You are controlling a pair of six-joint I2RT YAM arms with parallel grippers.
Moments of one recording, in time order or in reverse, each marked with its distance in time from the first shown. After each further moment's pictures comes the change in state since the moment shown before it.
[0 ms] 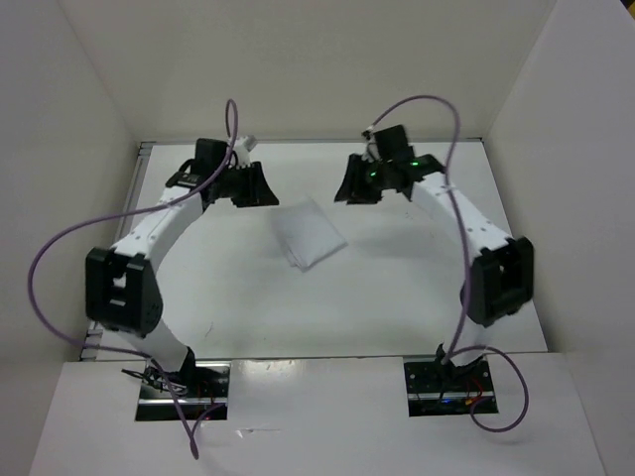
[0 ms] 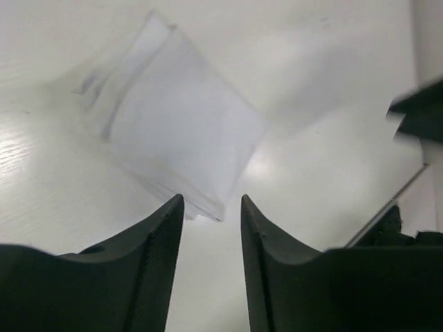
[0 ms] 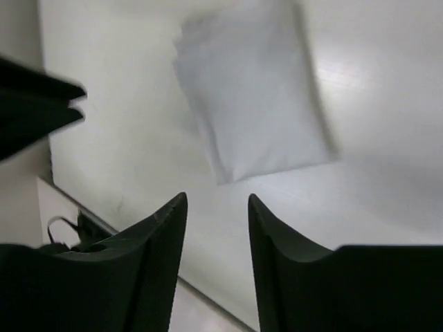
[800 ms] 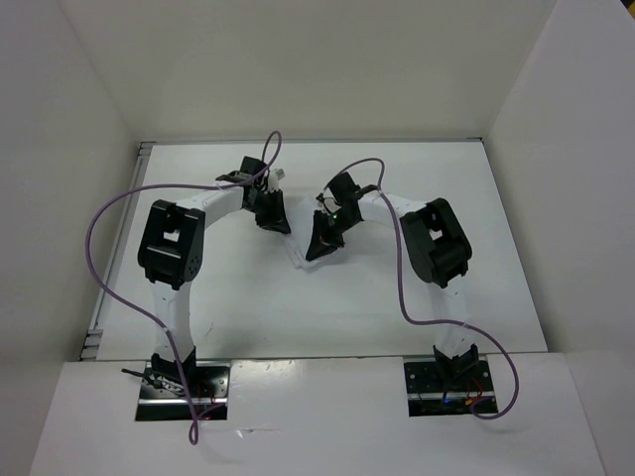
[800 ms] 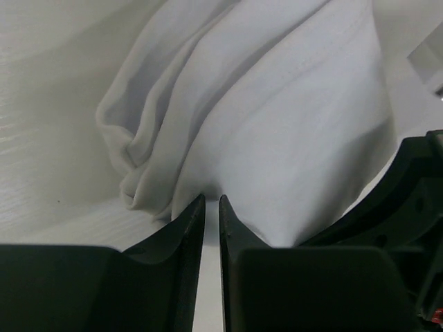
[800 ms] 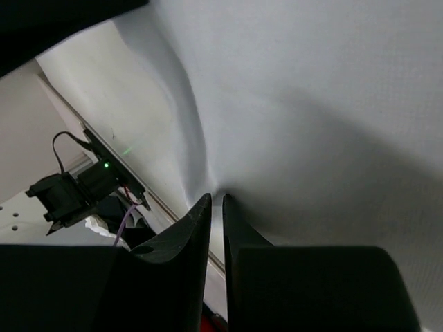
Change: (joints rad) left arm -0.068 0.372 0.110 -0.032 -0.071 -0.026; right arm 0.079 0.378 -0.061 0.117 -0.352 0.046
